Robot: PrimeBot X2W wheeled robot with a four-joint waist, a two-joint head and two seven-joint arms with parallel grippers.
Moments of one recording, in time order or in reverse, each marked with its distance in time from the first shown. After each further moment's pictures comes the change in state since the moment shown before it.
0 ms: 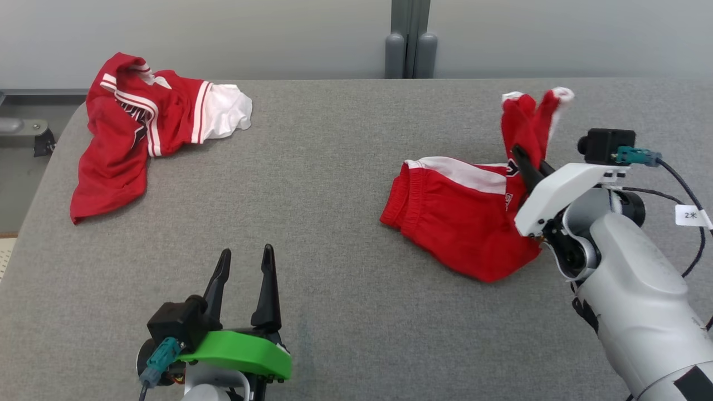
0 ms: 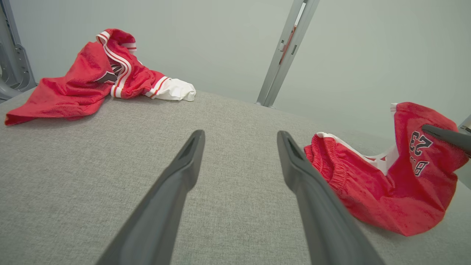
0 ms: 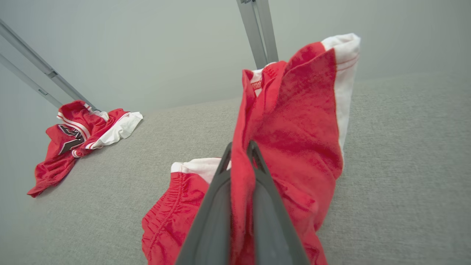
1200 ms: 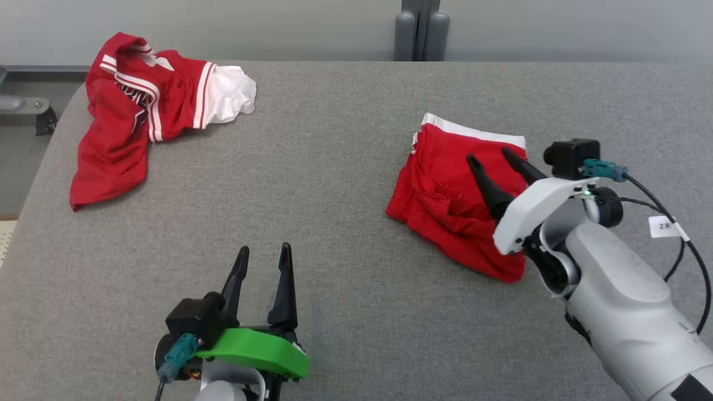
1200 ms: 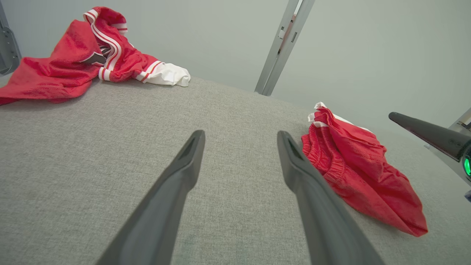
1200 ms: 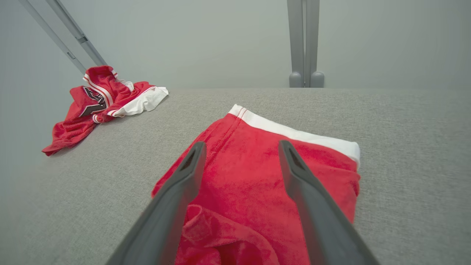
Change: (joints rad) left arm -0.014 -0.049 -0.004 0.032 0.028 -0.035 0.000; right arm 0.009 -0.013 0.191 -0.062 0.003 0.000 -0.087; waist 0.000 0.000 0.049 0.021
